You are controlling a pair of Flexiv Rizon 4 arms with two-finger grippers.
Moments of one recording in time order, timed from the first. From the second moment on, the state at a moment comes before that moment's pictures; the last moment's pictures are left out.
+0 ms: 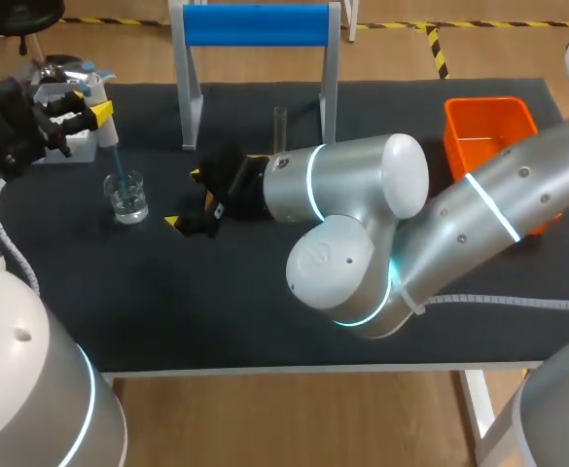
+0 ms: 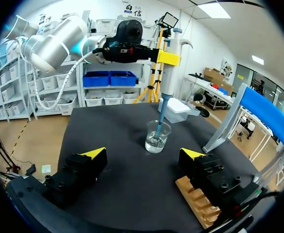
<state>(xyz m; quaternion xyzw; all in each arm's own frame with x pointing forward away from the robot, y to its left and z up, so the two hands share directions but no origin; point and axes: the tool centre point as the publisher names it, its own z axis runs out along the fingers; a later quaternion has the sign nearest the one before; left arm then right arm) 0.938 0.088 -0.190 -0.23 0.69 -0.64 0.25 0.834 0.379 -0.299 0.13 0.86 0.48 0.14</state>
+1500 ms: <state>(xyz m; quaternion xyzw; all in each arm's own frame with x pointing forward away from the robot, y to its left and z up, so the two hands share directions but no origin) 0.940 0.089 -0.194 -0.24 0.69 -0.64 0.24 0.834 0.379 -0.299 0.13 0.86 0.48 0.14</state>
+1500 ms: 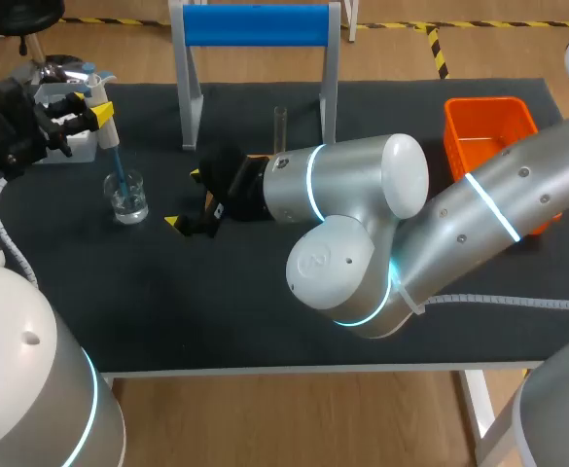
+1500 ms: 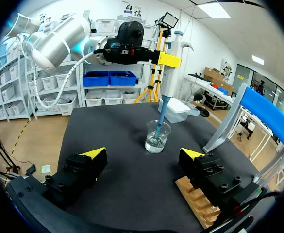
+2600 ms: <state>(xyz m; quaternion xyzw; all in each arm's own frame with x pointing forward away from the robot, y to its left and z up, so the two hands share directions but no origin) 0.940 0.089 -0.194 -0.24 0.69 -0.64 0.24 0.835 0.368 -0.243 0.08 0.82 0.54 0.15</state>
